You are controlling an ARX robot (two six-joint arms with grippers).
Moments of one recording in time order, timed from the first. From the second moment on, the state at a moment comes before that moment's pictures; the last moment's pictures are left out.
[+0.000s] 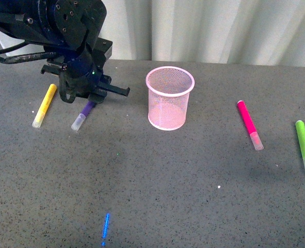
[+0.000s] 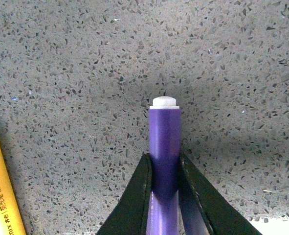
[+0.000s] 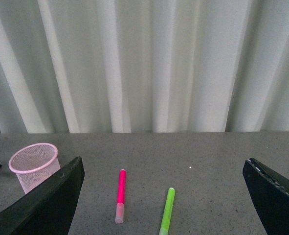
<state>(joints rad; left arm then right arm) -0.22 2.41 1.59 -0.17 -0.21 0.09 0.00 0.00 0.02 0.00 0.00 0.00</state>
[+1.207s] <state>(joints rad) -0.23 1.99 0.89 1.16 -0.24 -0.43 0.00 0.00 0.02 0.00 0.00 0.00</state>
